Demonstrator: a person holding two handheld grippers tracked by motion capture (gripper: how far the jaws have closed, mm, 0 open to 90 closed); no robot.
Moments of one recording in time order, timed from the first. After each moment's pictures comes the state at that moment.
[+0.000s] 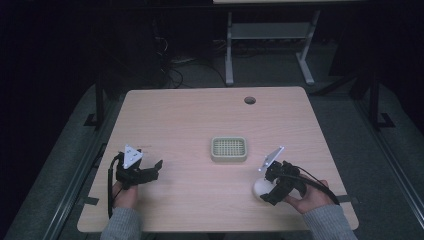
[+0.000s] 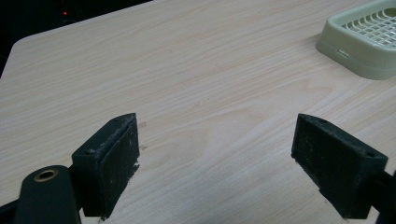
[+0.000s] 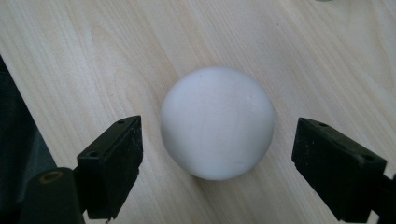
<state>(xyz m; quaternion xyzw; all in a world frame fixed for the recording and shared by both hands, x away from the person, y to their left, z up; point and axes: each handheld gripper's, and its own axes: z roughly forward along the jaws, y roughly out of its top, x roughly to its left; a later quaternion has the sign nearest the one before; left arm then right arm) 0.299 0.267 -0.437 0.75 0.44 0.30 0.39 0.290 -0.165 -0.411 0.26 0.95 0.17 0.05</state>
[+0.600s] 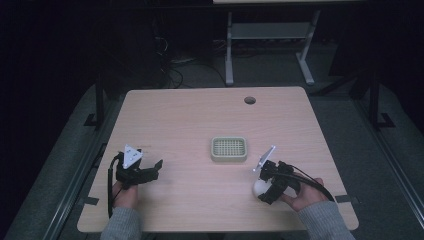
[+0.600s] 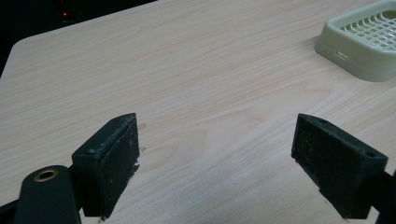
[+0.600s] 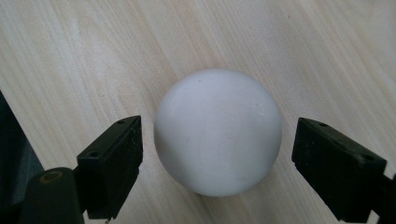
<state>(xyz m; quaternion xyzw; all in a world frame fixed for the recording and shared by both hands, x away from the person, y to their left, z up) 0.298 0.267 -0.437 0.75 0.44 0.30 0.40 0.299 -0.153 -0.420 0.25 0.96 0.14 0.03</state>
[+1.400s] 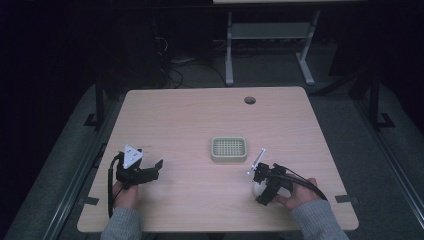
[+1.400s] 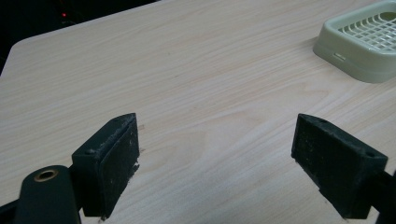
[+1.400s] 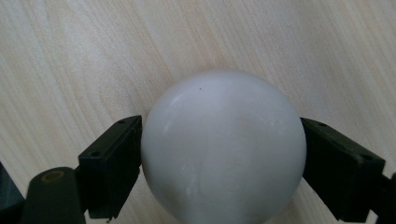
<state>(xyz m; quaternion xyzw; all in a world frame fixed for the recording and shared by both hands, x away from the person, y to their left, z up) 0.298 0.266 -0.436 0.75 0.44 0.30 0.40 0.305 -0.140 -0.440 0.25 0.96 0.10 0.02</state>
